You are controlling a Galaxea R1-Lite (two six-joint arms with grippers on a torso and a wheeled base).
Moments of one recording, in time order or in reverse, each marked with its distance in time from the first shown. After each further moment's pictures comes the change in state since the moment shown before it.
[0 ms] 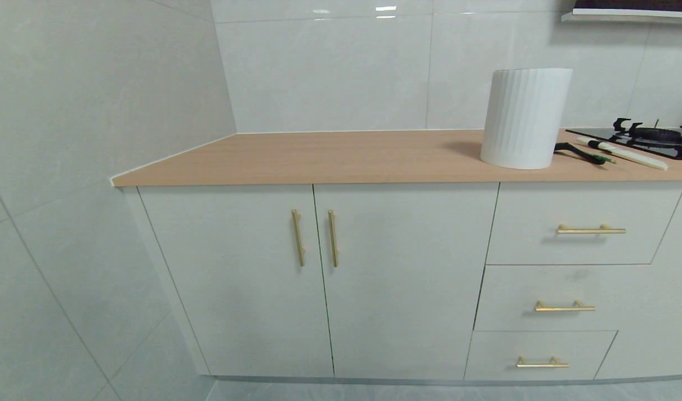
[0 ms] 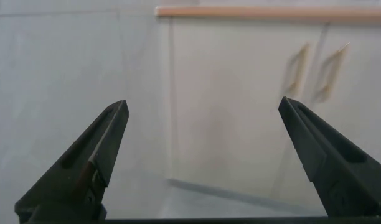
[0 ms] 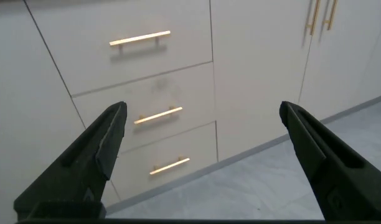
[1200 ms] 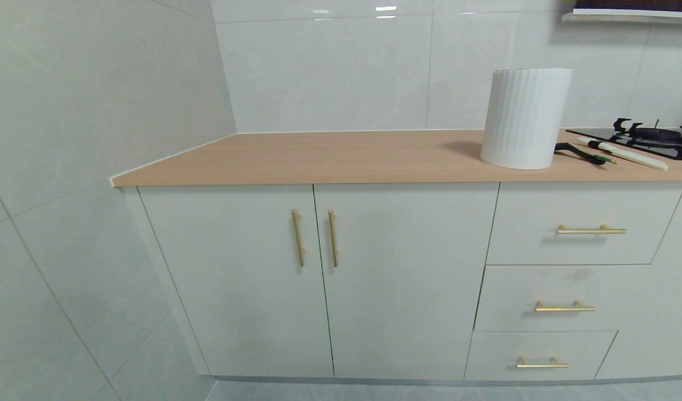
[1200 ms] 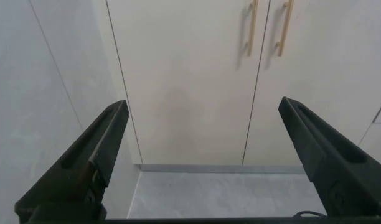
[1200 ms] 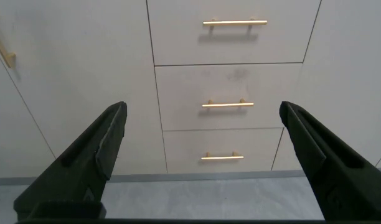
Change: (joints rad) left arm 0.023 -0.040 0.240 -0.116 -0.259 -0.043; right arm 0.000 -0.002 0.021 0.020 0.394 -0.001
